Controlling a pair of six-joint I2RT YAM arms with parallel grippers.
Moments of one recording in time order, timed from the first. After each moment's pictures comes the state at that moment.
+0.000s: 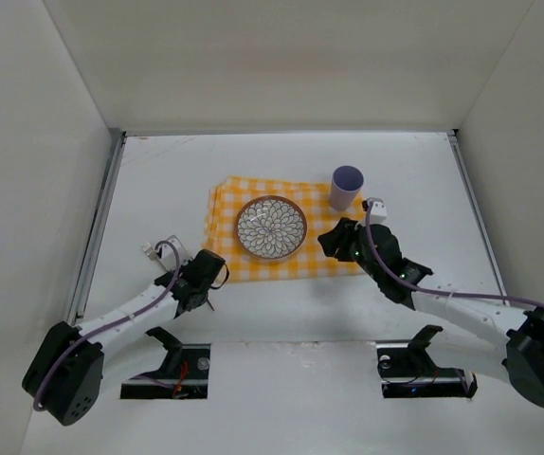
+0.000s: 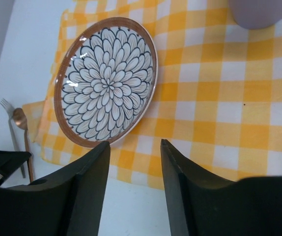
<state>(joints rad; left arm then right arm) -0.61 1.02 0.38 -0.47 -0.66 -1.14 0.70 1.08 0.52 0.17 0.24 0.67</state>
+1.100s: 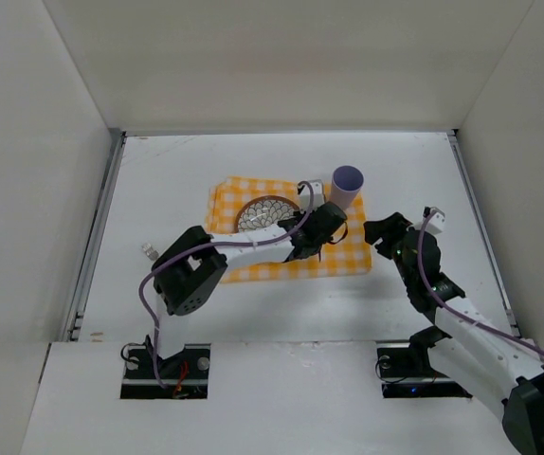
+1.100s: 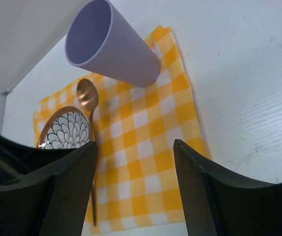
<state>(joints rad) -1.00 1.91 1.34 -0.22 -0.58 -0.85 0.37 0.79 0.36 0.14 0.29 0.79</state>
